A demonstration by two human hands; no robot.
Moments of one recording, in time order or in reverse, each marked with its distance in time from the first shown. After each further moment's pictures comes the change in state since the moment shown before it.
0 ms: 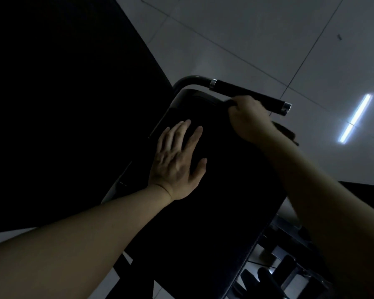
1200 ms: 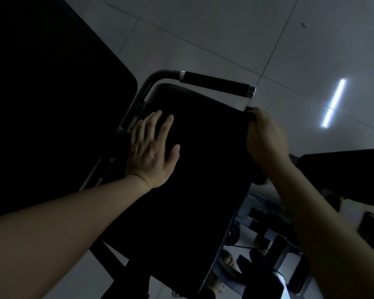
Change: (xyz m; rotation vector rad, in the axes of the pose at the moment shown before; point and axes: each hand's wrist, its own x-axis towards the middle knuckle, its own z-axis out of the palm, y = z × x) left_hand -0.001 0.001 0.003 0.035 0.022 0.005; right_hand -0.094 0.096 0.006 0.050 0.358 0.050
